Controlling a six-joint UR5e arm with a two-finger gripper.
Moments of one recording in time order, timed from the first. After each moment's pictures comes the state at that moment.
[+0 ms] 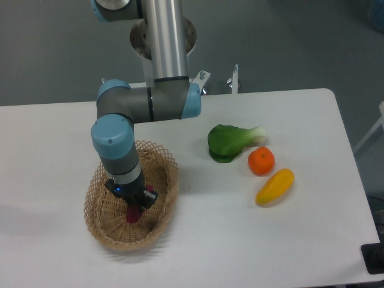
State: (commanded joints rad) arm 2.08 -2.05 -1.74 -0.79 1.60 0.53
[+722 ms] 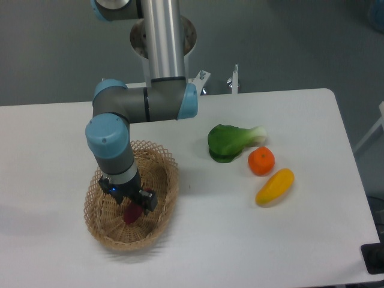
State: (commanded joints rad) arm 2.09 -1.98 -1.67 -0.80 1.62 0.52
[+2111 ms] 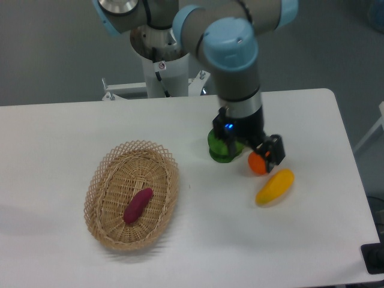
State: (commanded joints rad) arm 2.56 -1.74 -1.54 -1.16 1.64 1.37
